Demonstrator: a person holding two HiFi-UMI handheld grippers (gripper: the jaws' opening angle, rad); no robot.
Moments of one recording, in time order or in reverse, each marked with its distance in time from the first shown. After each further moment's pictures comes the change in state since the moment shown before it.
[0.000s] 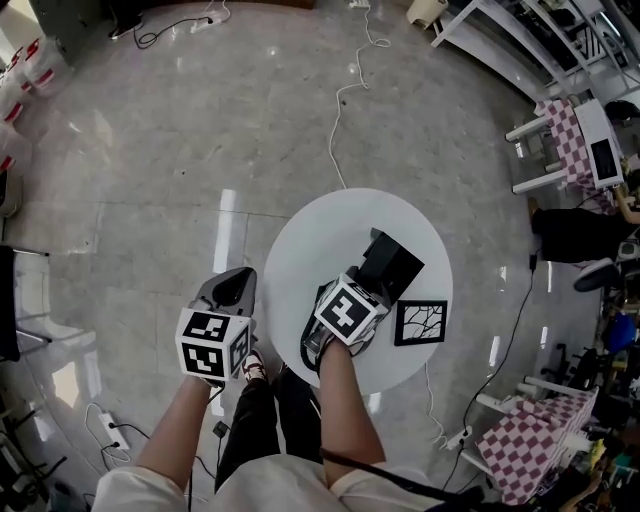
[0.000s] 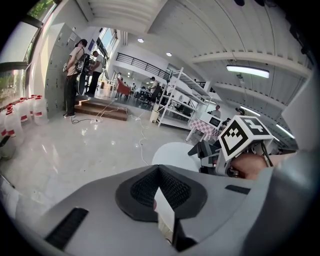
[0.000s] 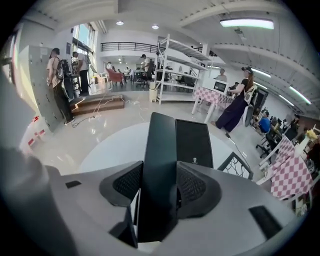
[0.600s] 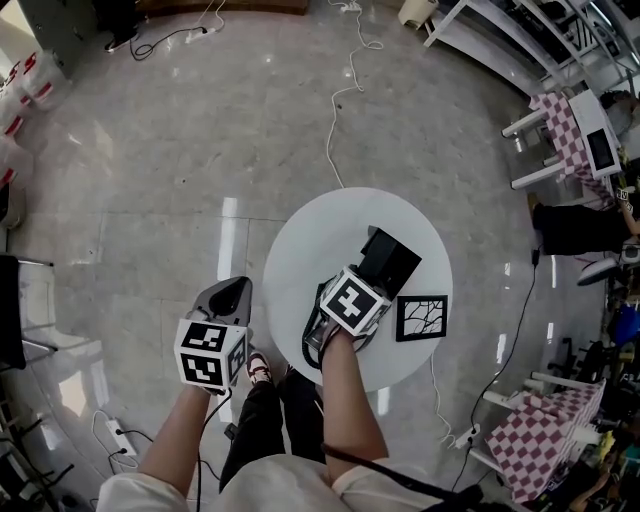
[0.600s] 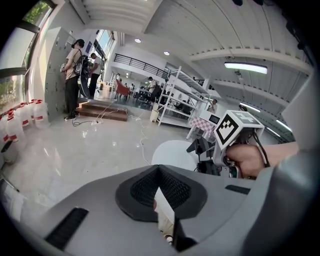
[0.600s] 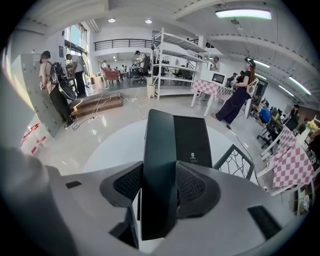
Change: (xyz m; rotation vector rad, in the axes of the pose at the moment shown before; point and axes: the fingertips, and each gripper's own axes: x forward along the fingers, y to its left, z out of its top) left arm -0.016 -0.005 -0.007 0.033 0.010 0.015; right arm -0.001 -0.006 -0.001 0.051 0.062 0.012
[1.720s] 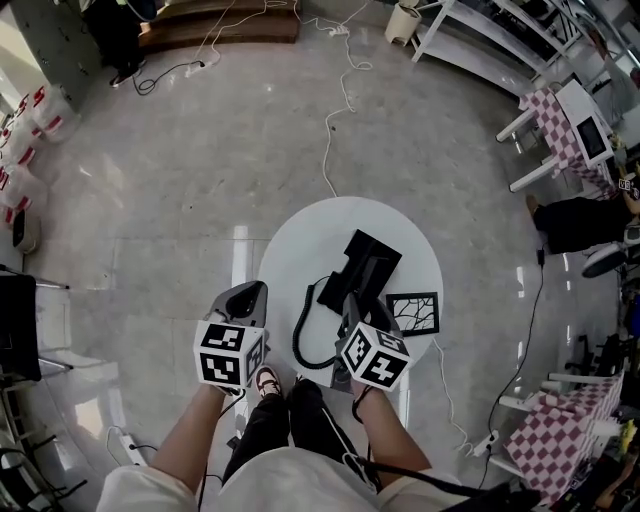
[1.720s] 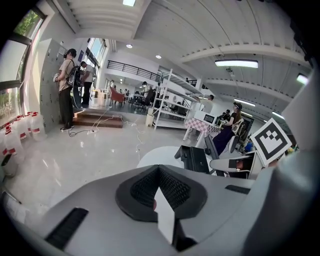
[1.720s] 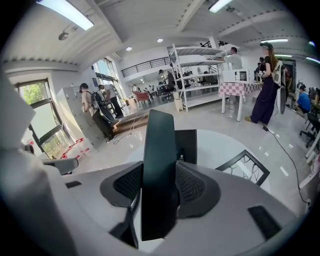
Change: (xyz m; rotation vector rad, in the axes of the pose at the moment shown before) left arm -0.010 -0.050 0.027 0.084 -0.043 -0.006; right arm -0.068 -0.028 -0.008 -0.022 -0.155 0.461
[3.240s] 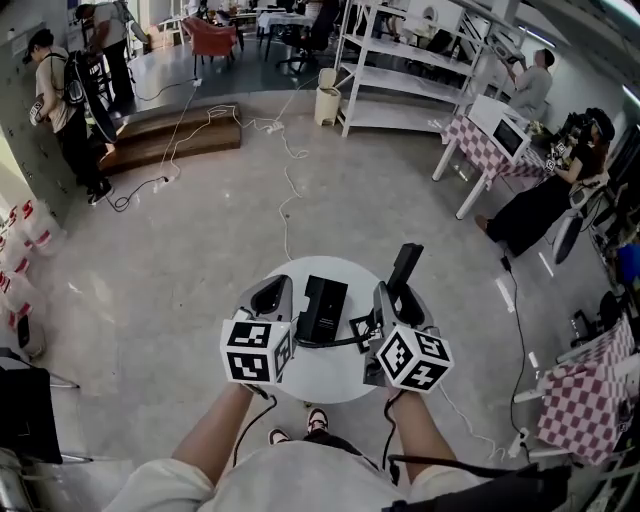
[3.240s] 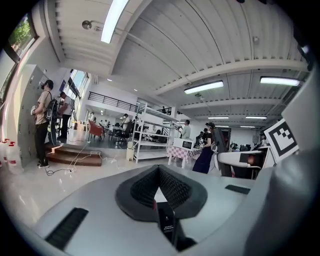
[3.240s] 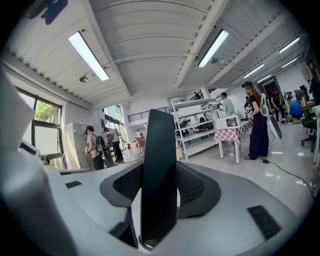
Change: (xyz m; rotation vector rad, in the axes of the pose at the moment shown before) left arm -0.069 -0.137 0.166 0.189 -0.366 -0.176; right arm -0.194 -0.032 0.168 0.013 -0.576 0.032
